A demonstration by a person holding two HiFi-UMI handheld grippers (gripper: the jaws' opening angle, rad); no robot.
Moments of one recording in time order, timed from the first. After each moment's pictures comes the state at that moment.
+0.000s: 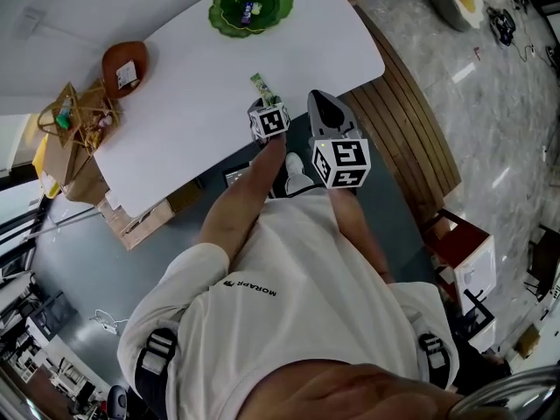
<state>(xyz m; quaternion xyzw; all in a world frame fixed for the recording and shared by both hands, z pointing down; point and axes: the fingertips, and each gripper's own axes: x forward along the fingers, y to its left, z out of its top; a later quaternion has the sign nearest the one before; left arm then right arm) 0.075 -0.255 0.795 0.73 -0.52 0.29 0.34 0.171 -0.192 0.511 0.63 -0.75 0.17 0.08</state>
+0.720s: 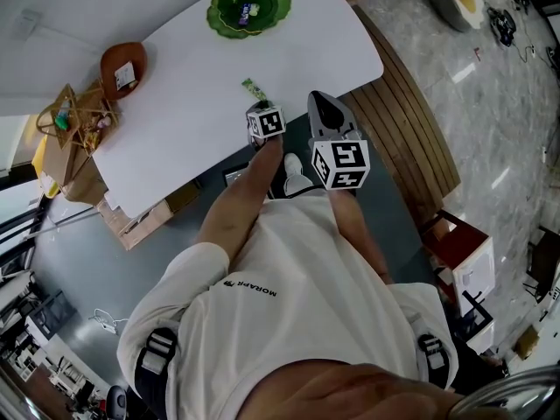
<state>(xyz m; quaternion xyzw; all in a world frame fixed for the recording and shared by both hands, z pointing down) 0.070 -0.251 0.805 0.72 -0.52 0.34 0.32 0.180 -0.194 0.512 0.63 -0.75 0.17 0.08</state>
